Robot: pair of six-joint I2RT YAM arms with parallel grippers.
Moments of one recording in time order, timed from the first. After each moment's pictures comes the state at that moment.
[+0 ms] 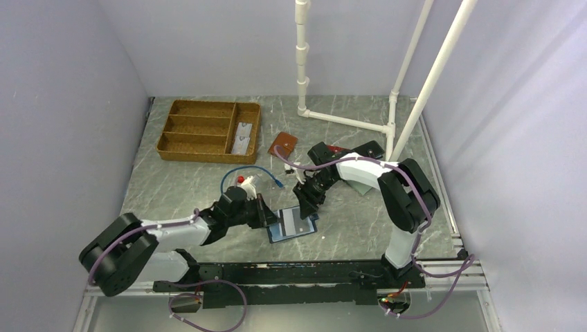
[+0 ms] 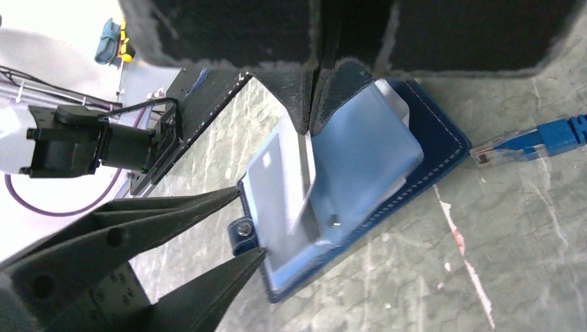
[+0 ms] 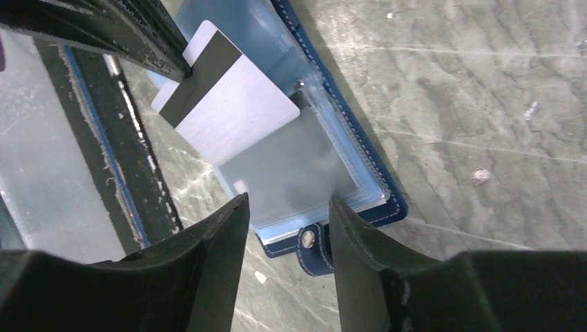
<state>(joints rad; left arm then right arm) -0.75 1.29 0.30 0.42 0.27 -0.93 0.60 1.81 1.09 -0.63 -0.72 -0.37</state>
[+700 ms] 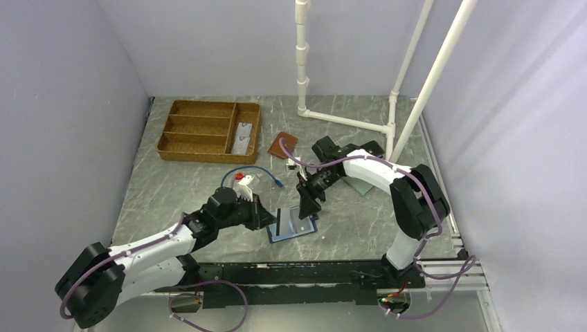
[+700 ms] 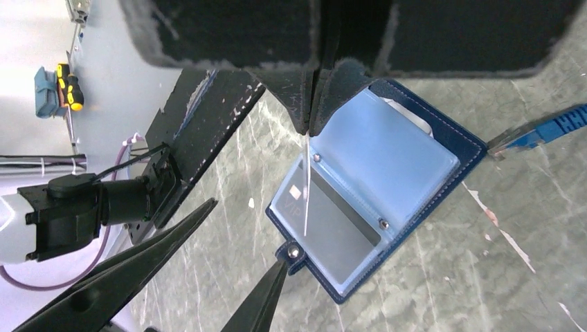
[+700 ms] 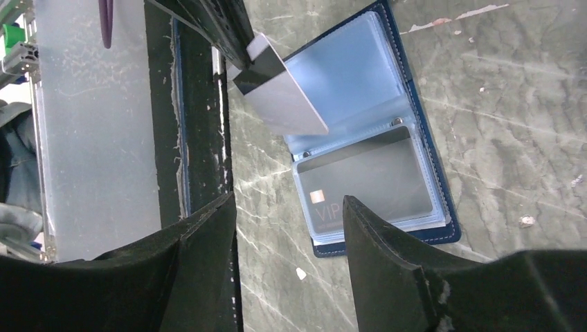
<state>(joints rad) -0.75 0.96 0.30 0.23 0.31 -0.67 0.58 1.72 1.13 -0.76 -0.95 -0.55</state>
